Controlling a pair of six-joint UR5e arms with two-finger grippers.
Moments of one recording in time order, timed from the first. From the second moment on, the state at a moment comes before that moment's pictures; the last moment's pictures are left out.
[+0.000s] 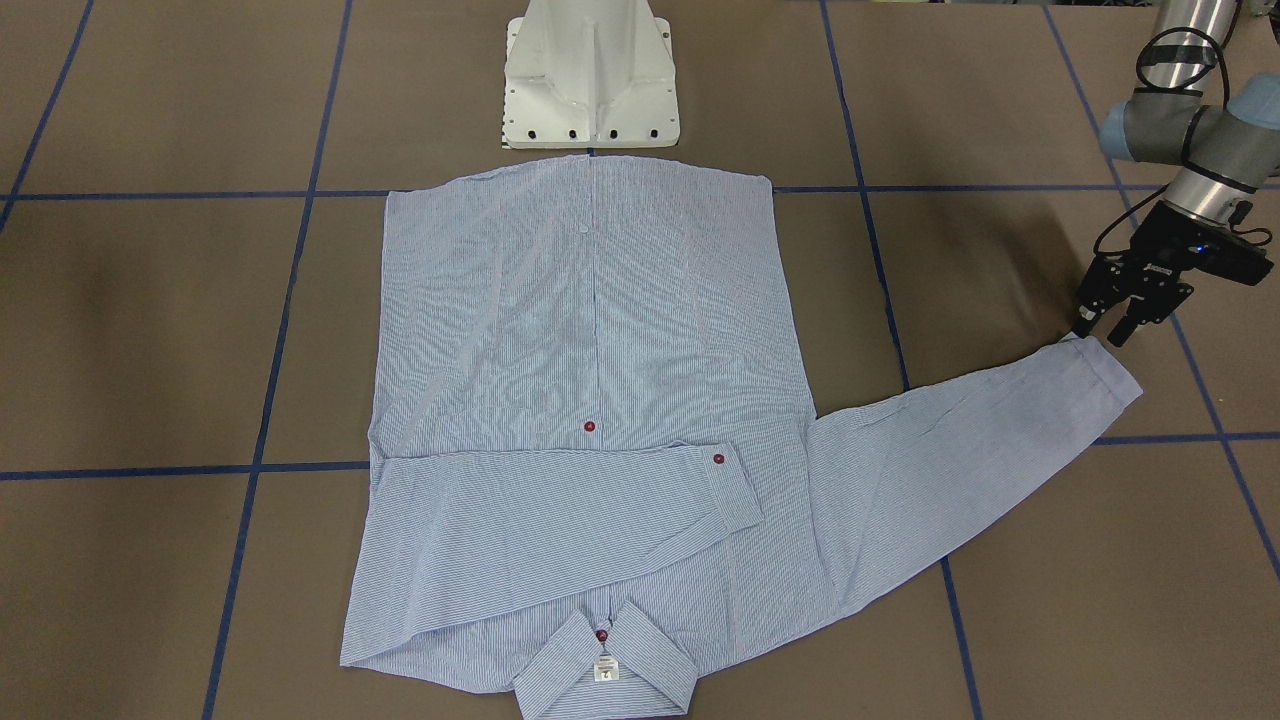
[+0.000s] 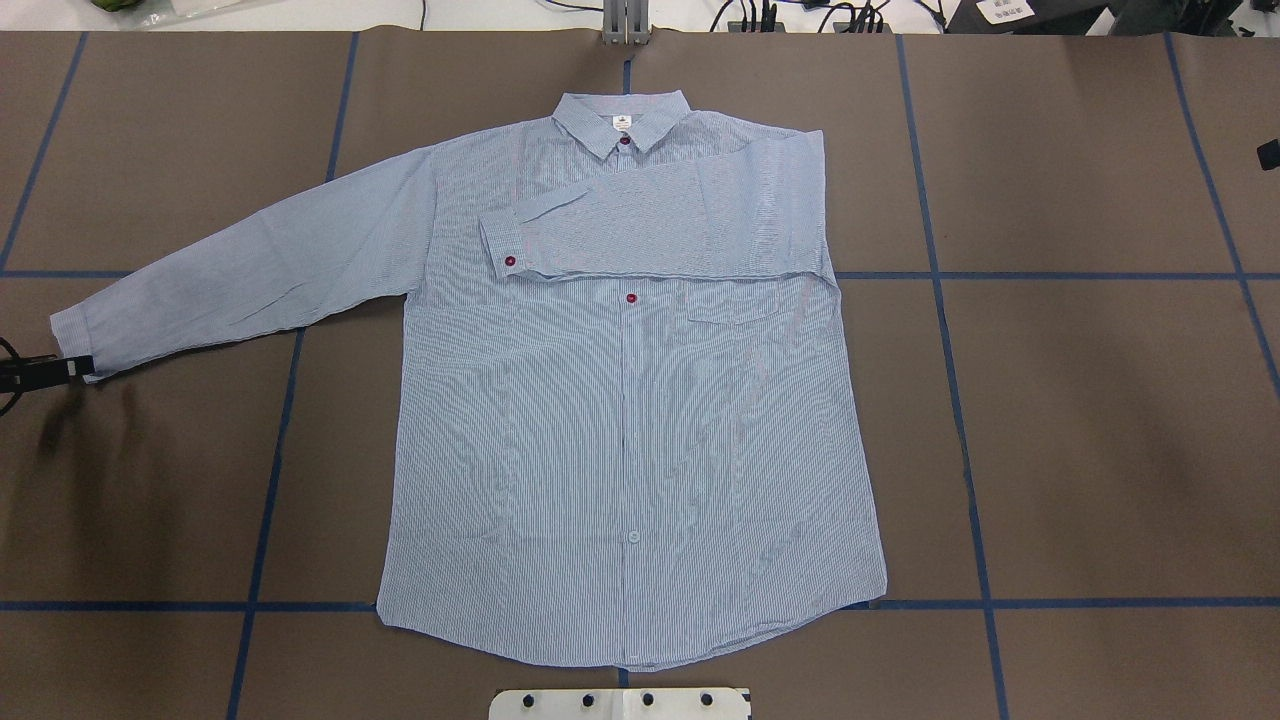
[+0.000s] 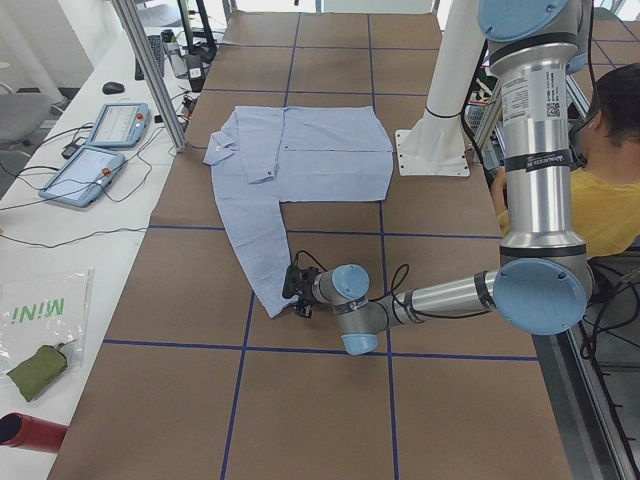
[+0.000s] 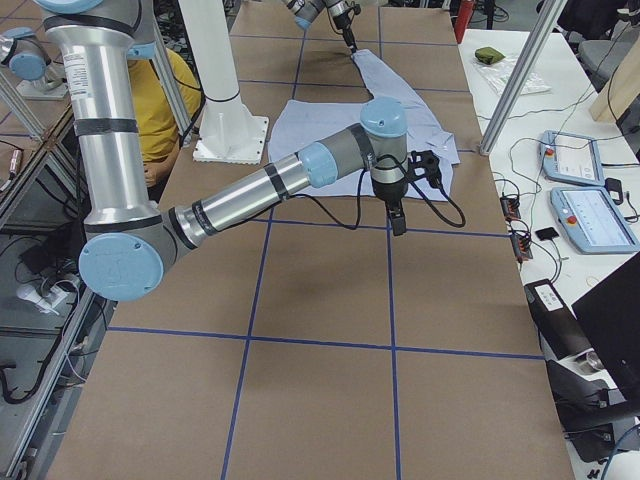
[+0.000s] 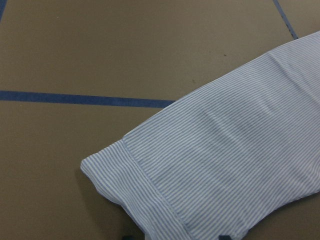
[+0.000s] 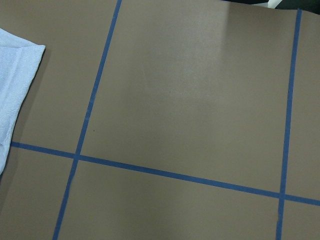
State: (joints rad) left arm -0.89 -1.44 -1.28 -3.16 -1.88 -1.07; right arm 1.41 -1.46 1.95 -1.59 2.30 0.27
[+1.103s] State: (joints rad) left arm -0.89 -1.44 -1.28 -3.16 -1.89 -1.06; right arm 1.41 -1.46 1.95 -1.57 2.30 0.28
